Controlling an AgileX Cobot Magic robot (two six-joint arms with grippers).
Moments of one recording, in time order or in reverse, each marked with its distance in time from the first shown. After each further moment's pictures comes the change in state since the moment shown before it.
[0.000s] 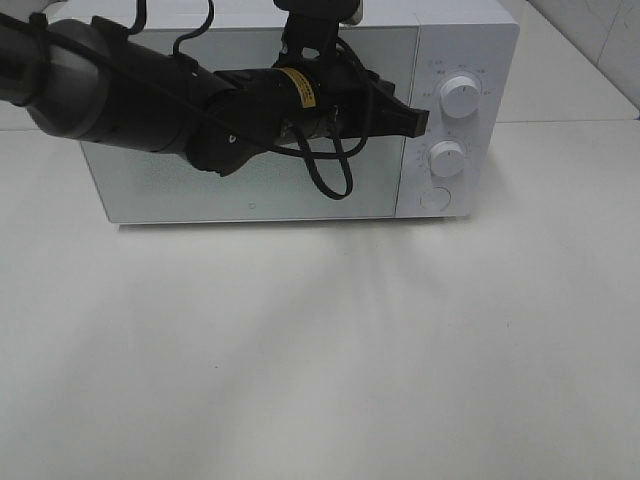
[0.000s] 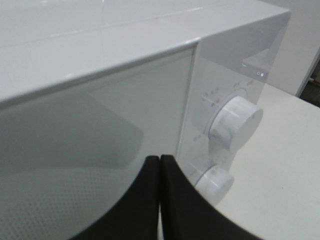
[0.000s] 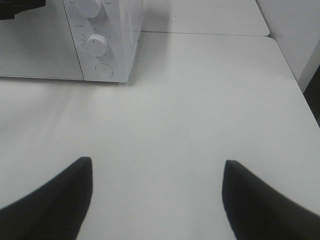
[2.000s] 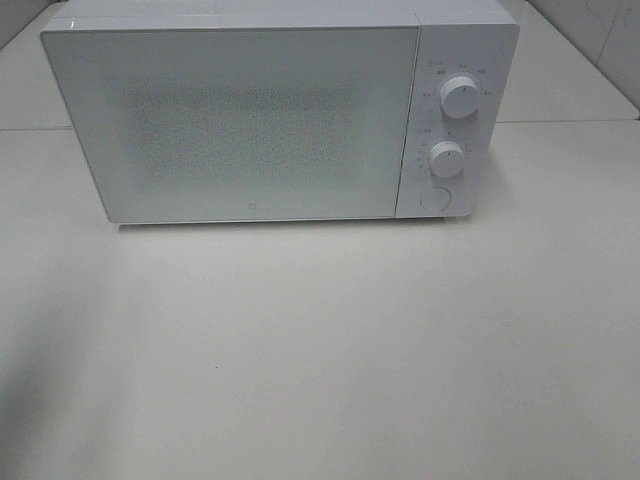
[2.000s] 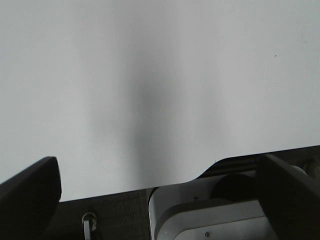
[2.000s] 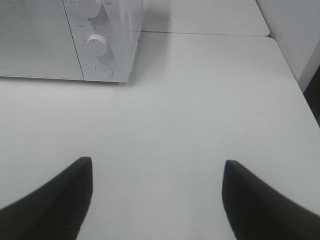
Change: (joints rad) left arm 0.636 -1.093 0.584 -0.212 1.433 0.185; right arm 0.000 0.000 0.000 0.000 0.000 0.000
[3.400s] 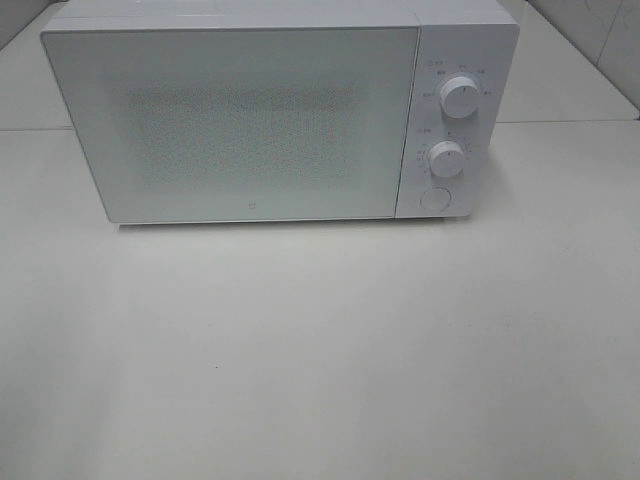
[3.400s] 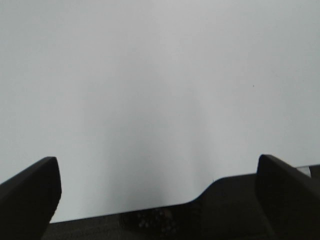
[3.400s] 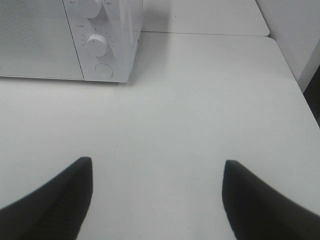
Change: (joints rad) left arm 0.029 -0.625 0.255 -0.014 -0.032 0.005; right arm 0.000 0.000 0.000 0.000 0.000 0.000
